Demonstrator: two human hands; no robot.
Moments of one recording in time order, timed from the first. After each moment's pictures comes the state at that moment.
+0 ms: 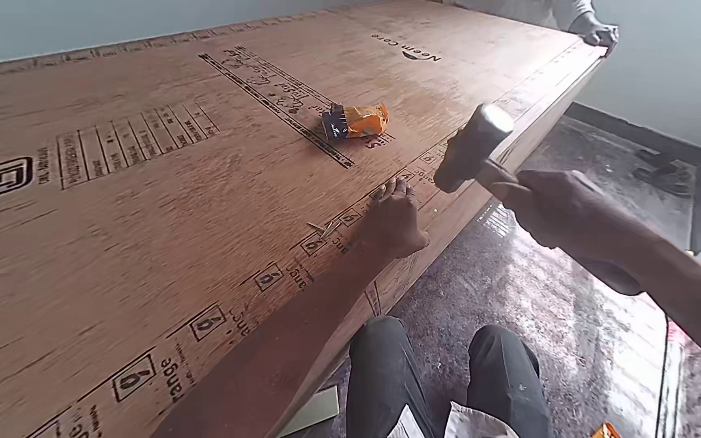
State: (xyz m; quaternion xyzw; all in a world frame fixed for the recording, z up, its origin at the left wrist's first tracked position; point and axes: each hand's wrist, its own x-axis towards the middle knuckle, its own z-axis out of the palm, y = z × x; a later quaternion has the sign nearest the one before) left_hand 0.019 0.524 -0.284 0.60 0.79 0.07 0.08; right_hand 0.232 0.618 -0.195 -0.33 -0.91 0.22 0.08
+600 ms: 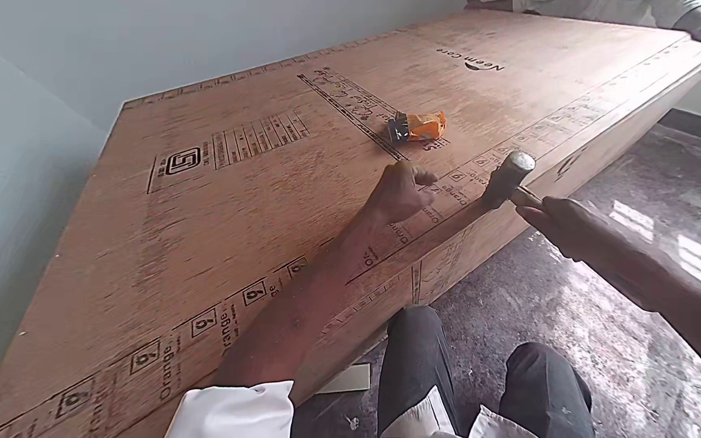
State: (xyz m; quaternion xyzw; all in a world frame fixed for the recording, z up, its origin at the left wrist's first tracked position) left_hand -0.032 0.465 -0.242 0.56 0.73 0.36 0.15; right_hand 0.214 0.630 -0.240 -0.39 -0.90 0.21 -0.04
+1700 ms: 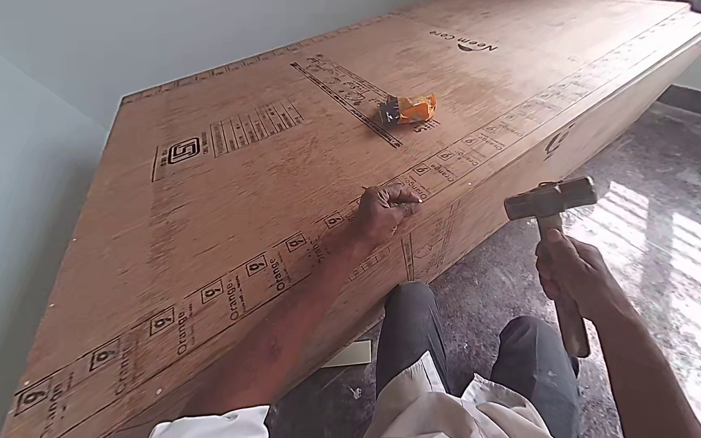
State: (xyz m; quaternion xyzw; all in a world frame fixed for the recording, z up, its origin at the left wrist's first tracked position) left_hand 0.011 0.413 -0.291 0.48 0.66 0.56 0.17; right_hand 0.303 0.578 -0.329 -0.33 -0.67 0.62 0.24
